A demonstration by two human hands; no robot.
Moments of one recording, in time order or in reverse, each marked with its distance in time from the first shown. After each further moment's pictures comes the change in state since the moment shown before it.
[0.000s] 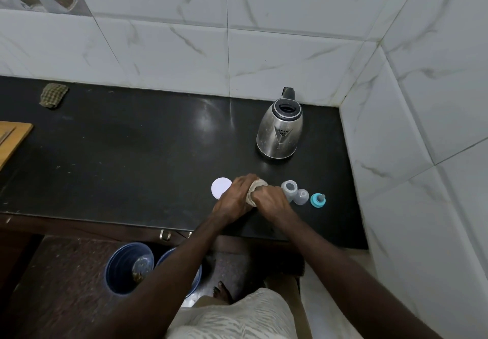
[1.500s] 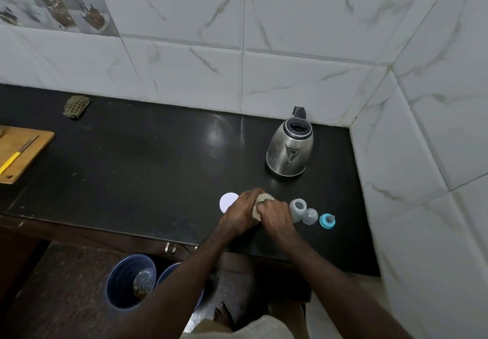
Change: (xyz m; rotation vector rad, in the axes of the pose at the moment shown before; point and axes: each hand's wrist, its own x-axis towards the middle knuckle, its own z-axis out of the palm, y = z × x) left_hand 0.003 0.008 -0.015 0.030 -0.045 -0.134; right_hand 0.003 -0.014 -0.011 -0.086 0.091 0.064
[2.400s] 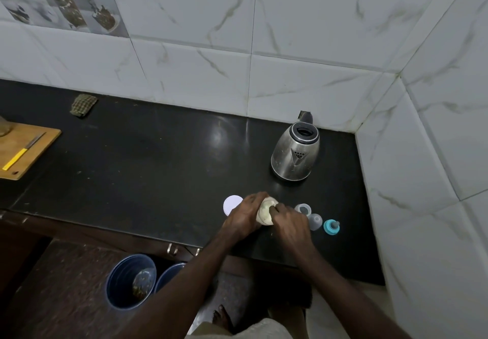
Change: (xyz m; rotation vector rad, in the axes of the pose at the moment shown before) left_hand -0.003 -0.009 0.008 0.009 0.049 0.061; right_hand -0.022 0.015 0.017 0.034 0.107 0.001
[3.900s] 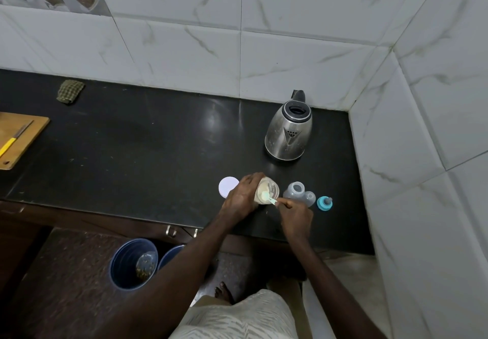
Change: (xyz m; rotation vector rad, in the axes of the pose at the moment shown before) left_hand -0.005 0.017 0.002 0.088 0.019 0.007; right_hand -0.038 -0.001 0.027 0.994 0.237 0.699
